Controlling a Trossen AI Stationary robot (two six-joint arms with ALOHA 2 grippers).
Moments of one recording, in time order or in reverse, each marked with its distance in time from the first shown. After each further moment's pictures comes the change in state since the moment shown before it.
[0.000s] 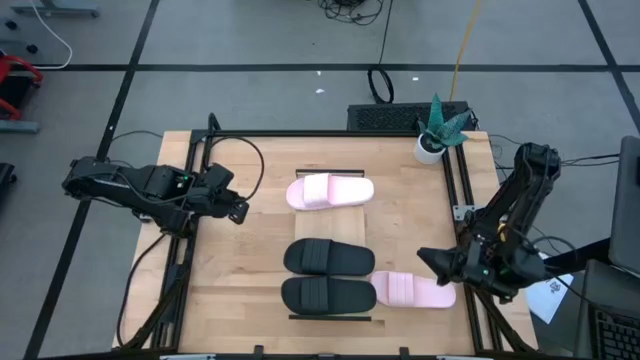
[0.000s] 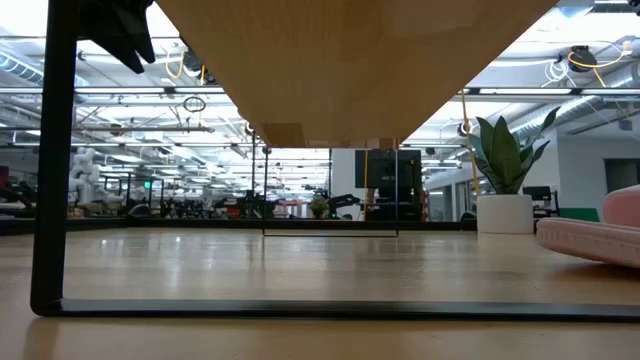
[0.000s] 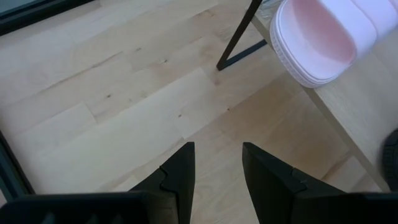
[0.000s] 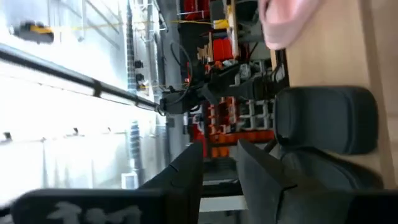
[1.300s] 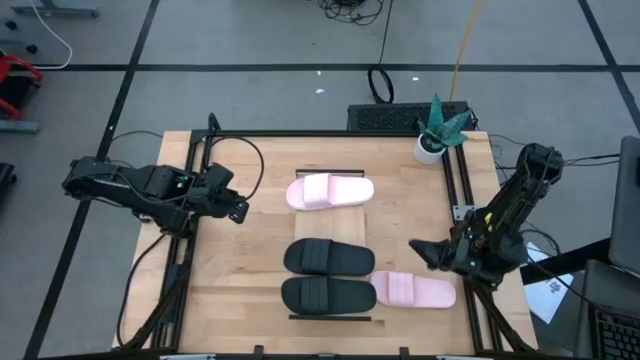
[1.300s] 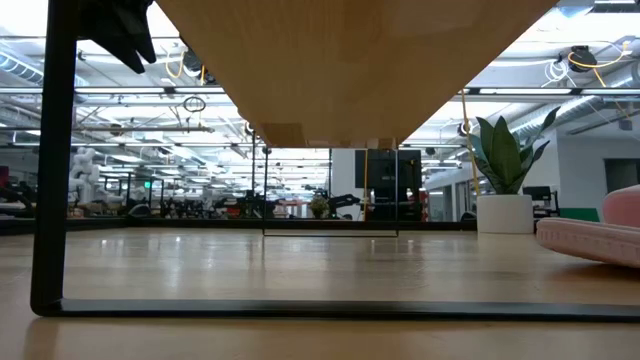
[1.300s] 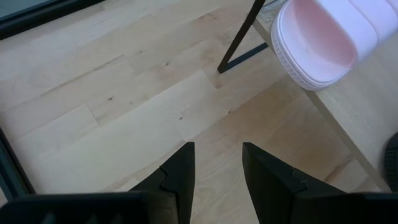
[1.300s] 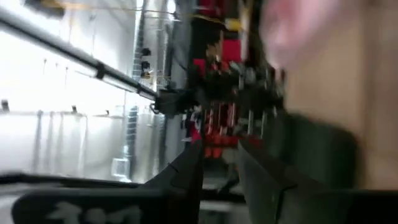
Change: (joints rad) left arm 0.000 0.000 0.000 0.000 -0.012 0.000; right arm -0.111 -0.002 -0.155 0.274 -0.134 -0.305
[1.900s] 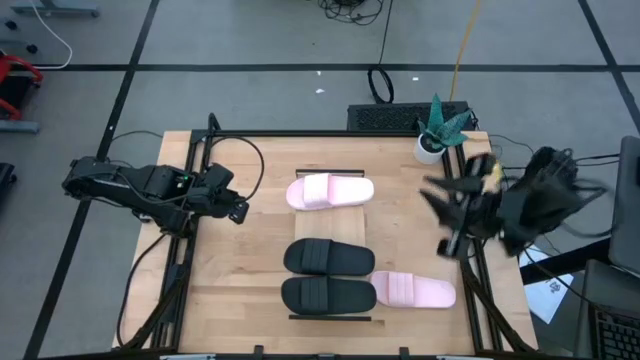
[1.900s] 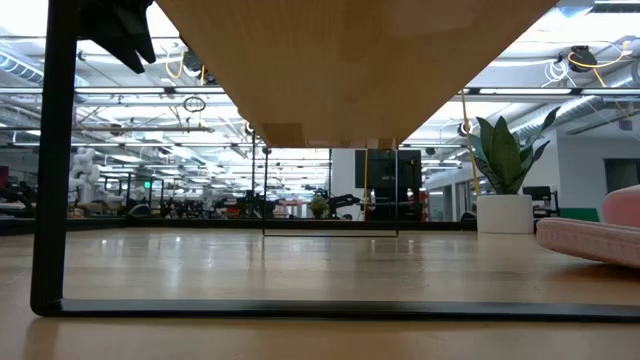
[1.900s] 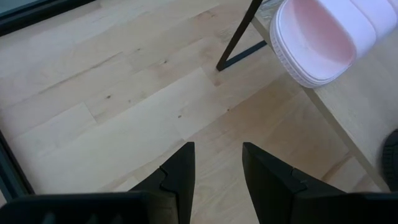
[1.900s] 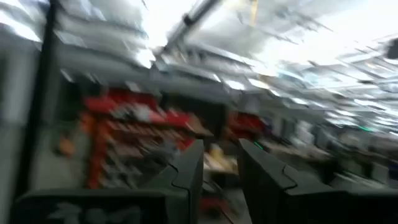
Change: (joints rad) left arm 0.000 0.000 0.000 0.001 0.010 0.000; right arm -0.314 -0.016 0.901 -0.807 -0.438 -1.718
